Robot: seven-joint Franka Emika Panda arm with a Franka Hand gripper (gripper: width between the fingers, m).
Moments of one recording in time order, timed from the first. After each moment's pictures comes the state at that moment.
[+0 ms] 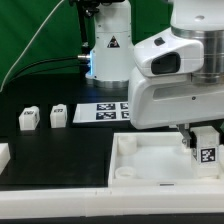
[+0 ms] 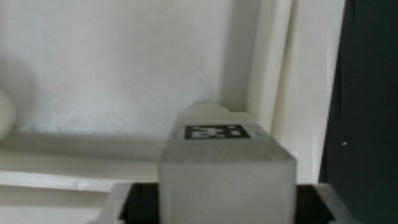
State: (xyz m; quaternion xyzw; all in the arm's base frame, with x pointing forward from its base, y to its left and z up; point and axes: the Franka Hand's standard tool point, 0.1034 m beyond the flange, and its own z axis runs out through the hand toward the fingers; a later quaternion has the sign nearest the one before) arm 0.621 0.108 0.074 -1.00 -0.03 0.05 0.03
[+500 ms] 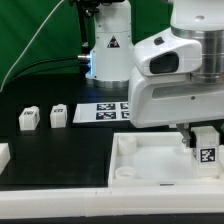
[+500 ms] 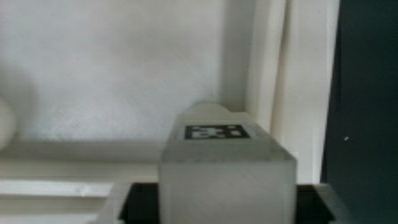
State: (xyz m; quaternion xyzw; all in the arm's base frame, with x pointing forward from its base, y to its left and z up) arm 0.621 0.109 0.073 -1.00 0.06 0.06 0.03
